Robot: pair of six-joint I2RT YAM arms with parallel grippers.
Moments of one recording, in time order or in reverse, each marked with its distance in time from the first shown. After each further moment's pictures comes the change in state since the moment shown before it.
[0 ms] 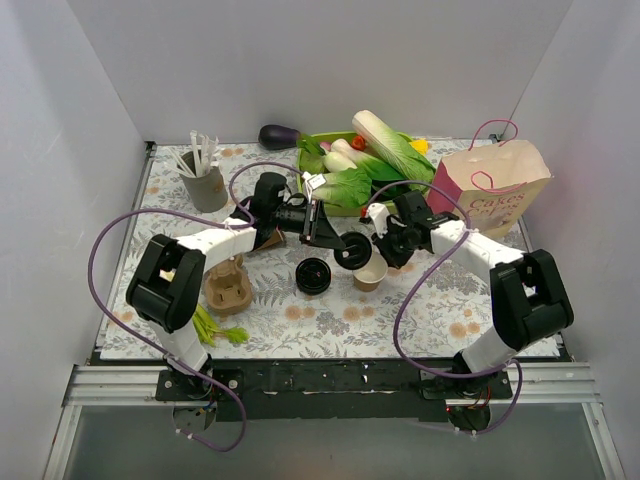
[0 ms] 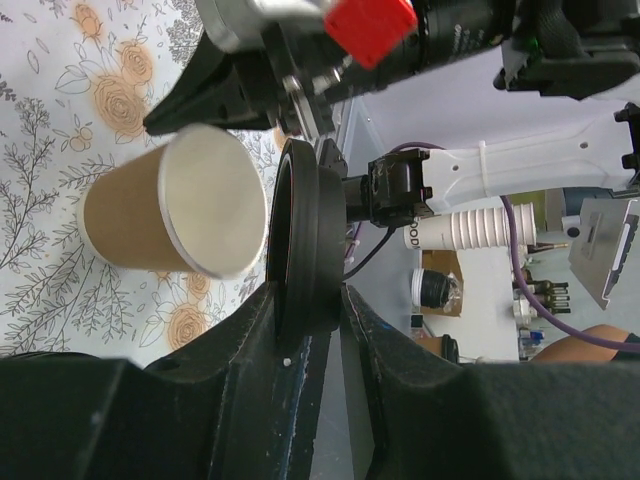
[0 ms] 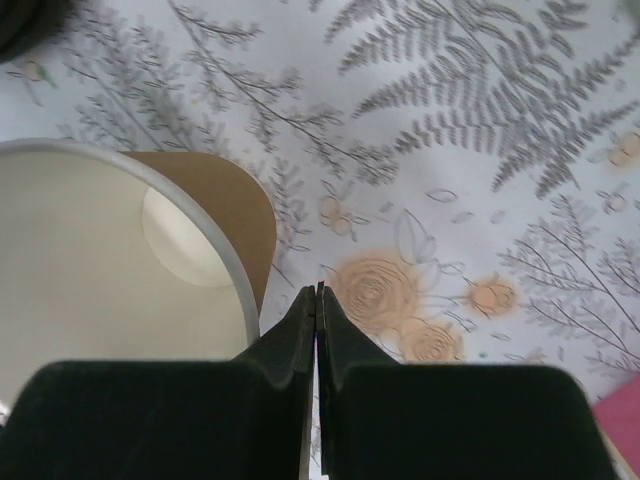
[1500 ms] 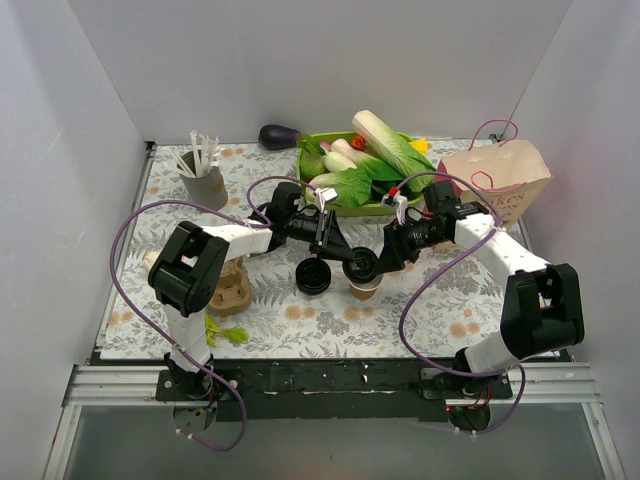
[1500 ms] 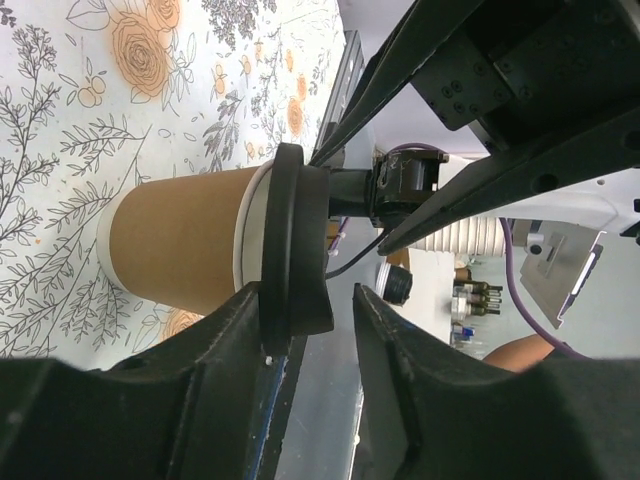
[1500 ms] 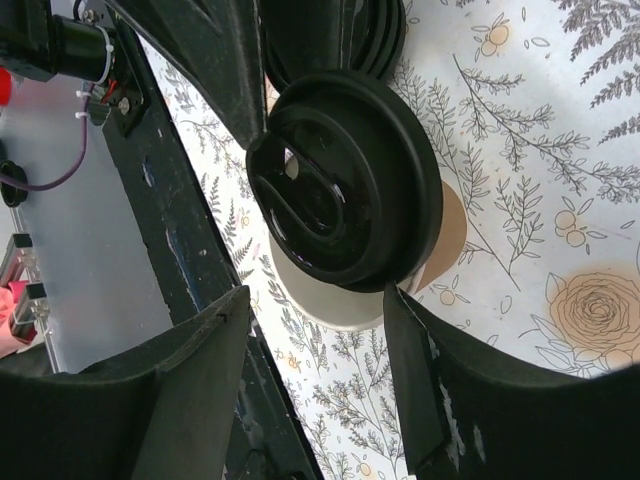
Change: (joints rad) left arm -0.048 0.167 0.031 0.023 -0.006 -0.118; right arm -0.150 -0.071 0.066 -0.234 -0.625 0.142
